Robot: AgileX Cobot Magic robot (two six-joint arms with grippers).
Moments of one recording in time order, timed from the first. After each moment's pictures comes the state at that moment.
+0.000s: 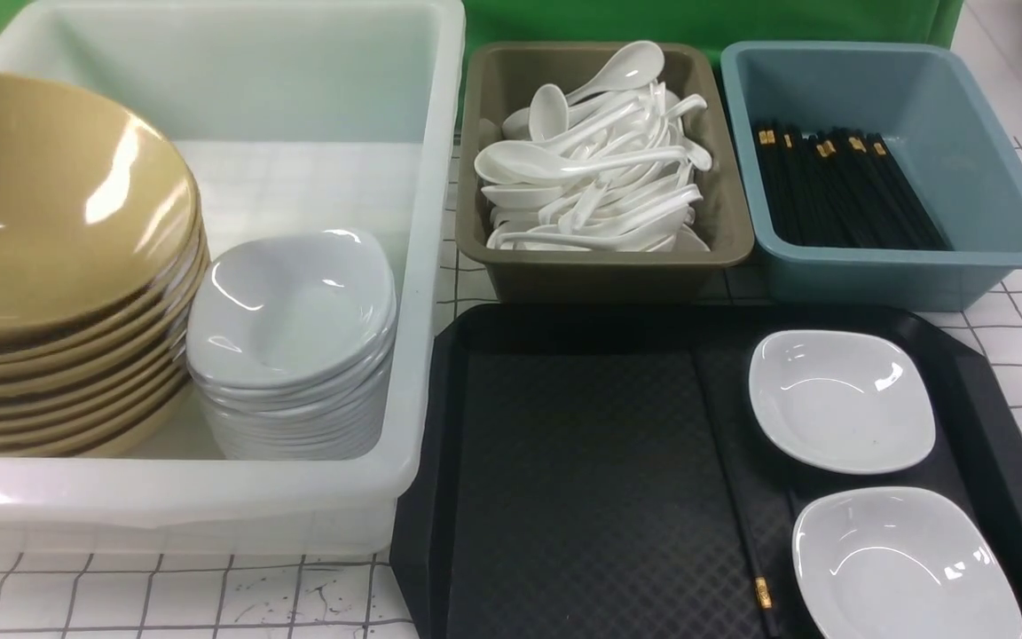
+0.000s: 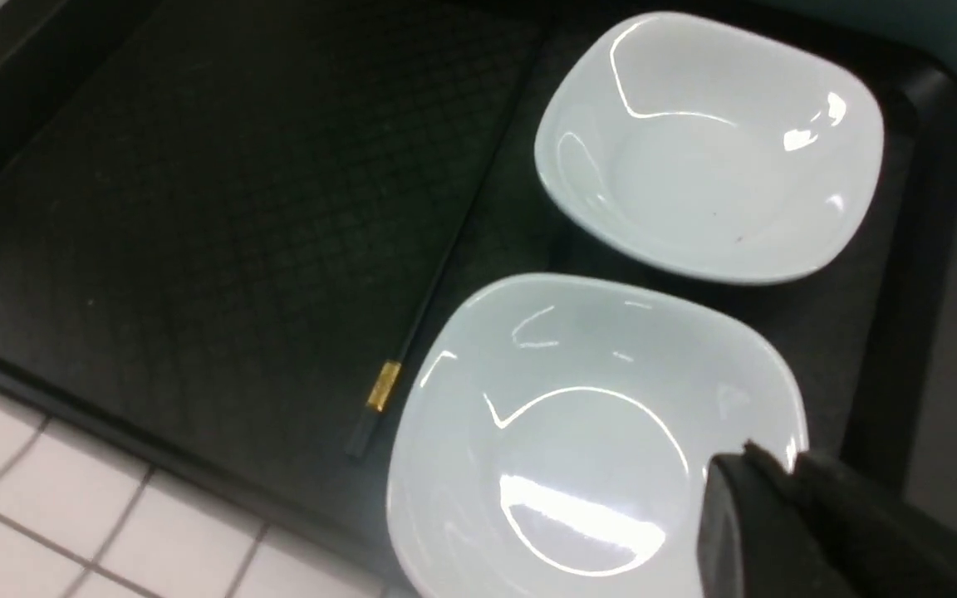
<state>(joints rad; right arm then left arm) 0.13 0.49 -0.35 0.31 0.64 -0.33 0.48 1.49 -1.36 -0.25 1.01 0.18</state>
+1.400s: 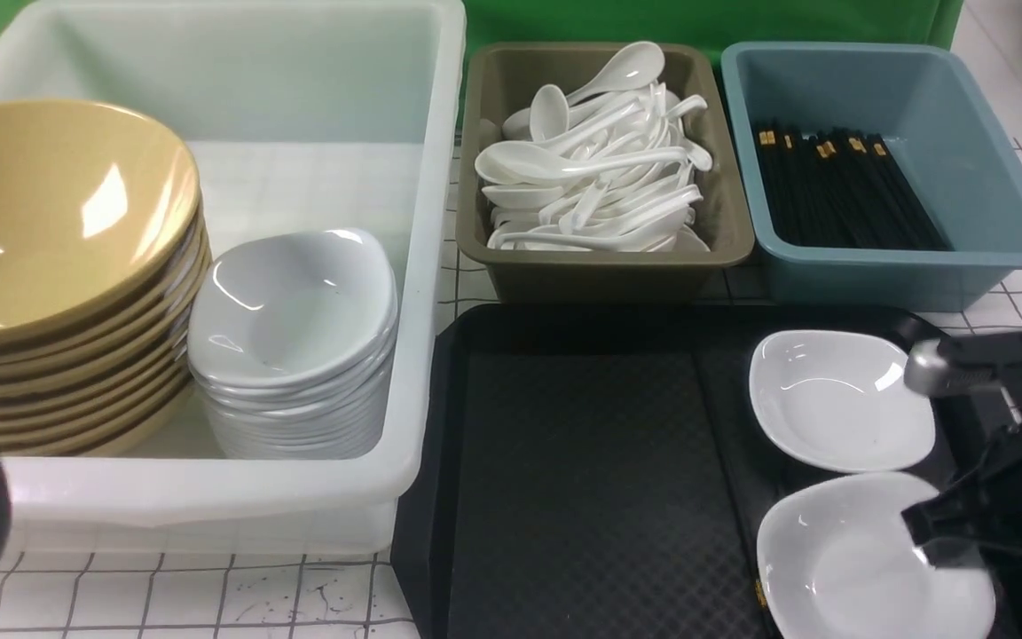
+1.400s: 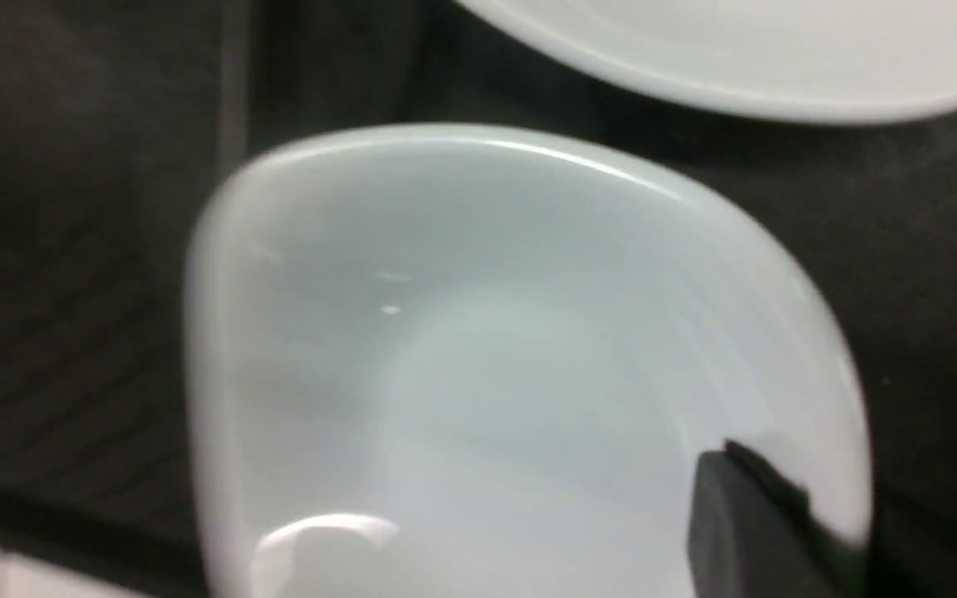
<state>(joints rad) 0.13 1.36 -0.69 0.24 0.73 -0.19 -0.30 0.56 -0.89 0.39 0.82 -0.26</state>
